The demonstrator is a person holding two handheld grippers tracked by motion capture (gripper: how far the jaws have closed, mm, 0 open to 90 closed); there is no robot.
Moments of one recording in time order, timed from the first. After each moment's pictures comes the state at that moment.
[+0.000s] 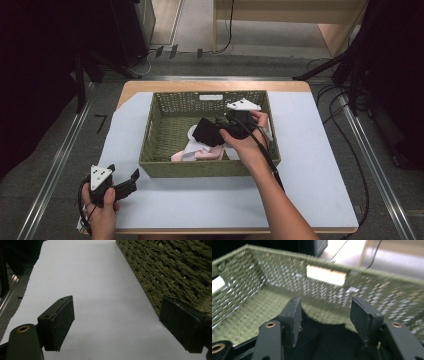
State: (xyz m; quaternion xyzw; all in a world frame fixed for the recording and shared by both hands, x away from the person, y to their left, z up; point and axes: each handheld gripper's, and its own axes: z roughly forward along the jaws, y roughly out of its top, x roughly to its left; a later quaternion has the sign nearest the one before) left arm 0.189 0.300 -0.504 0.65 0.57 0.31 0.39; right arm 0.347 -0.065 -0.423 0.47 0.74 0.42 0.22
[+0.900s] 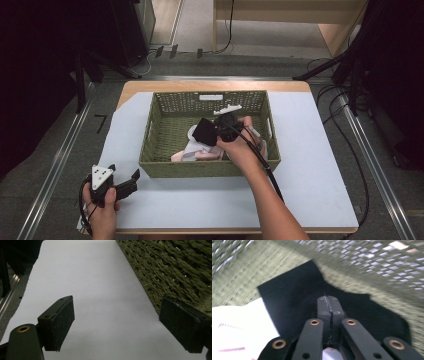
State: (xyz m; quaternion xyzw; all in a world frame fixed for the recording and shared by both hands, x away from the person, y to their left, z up) left arm 0.190 0.299 -0.504 0.66 0.57 0.31 0.38; right arm 0.355 -0.047 -0.443 0.47 0.79 0.34 0.18
